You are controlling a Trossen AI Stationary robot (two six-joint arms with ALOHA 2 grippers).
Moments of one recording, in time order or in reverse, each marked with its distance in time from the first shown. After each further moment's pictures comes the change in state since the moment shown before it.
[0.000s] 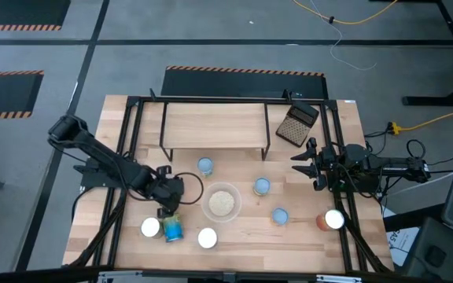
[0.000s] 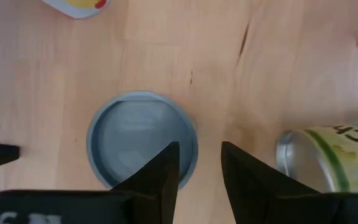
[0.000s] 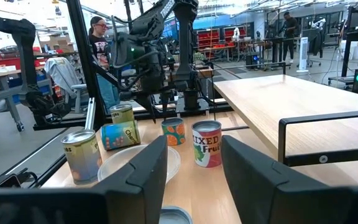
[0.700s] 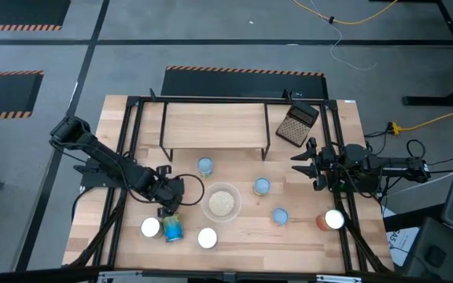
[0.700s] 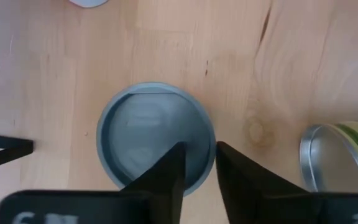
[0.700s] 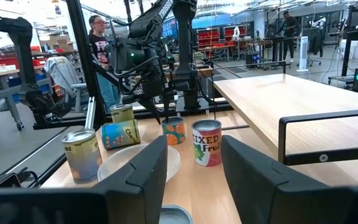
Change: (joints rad) left arm 0.000 0.033 0.000 -0.026 -0.027 0.008; right arm 0.000 0.000 0.000 -0.004 0.000 0.000
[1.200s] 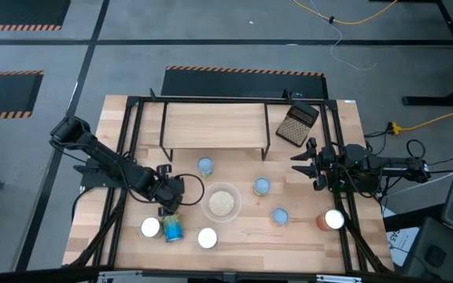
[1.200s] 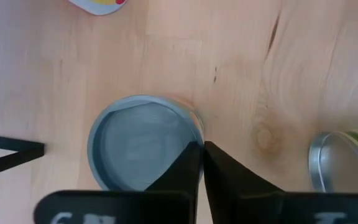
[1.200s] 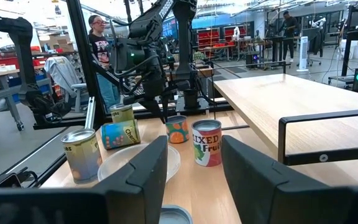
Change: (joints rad) left arm 0.000 0.000 0.000 0.000 -0.036 0.001; right arm 0.000 0.000 0.000 0.000 0.000 0.000
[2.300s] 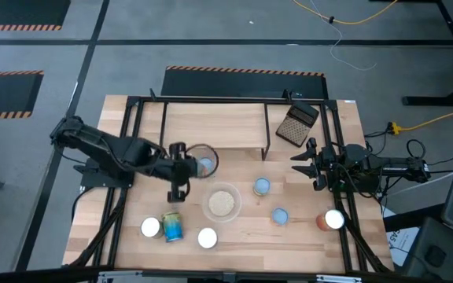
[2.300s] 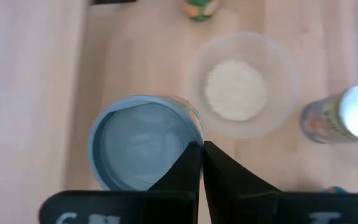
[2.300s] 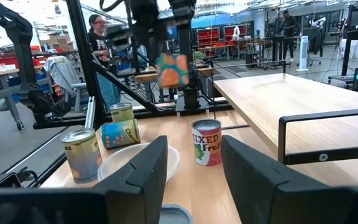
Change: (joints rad) left arm 0.168 -0.001 0.600 -0.302 -0.021 0.296; right arm 0.000 0.000 0.000 -0.002 0.000 0.000
